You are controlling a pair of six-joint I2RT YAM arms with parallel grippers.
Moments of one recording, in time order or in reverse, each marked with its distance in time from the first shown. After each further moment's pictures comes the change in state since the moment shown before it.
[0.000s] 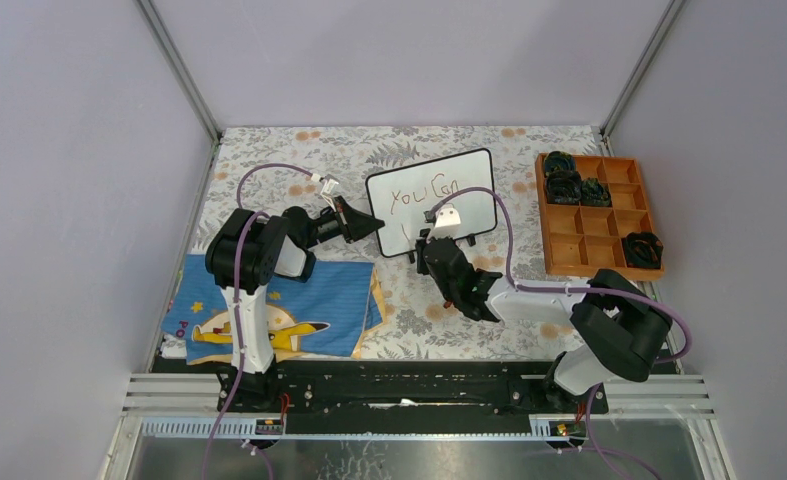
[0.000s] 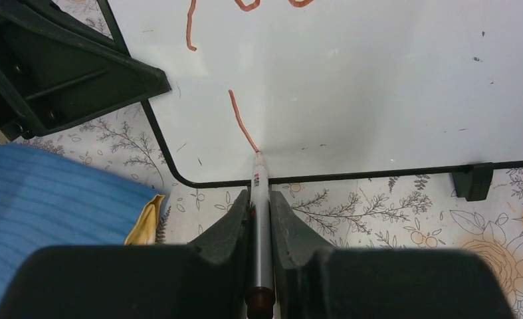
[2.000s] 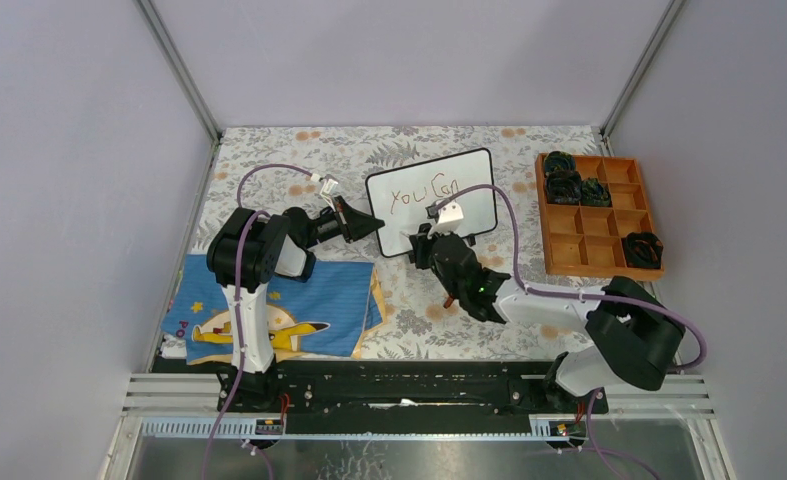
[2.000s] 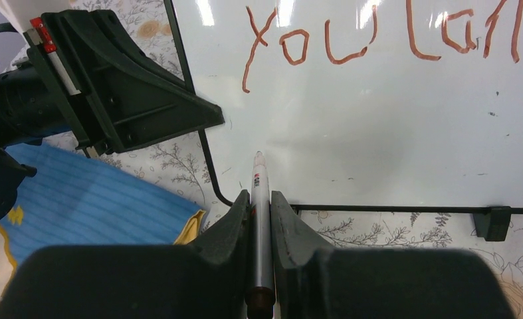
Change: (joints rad) left arm 0.006 0.017 0.006 0.030 0.000 -0.024; right arm -0.003 -0.078 -0.023 0.079 -0.084 -0.050
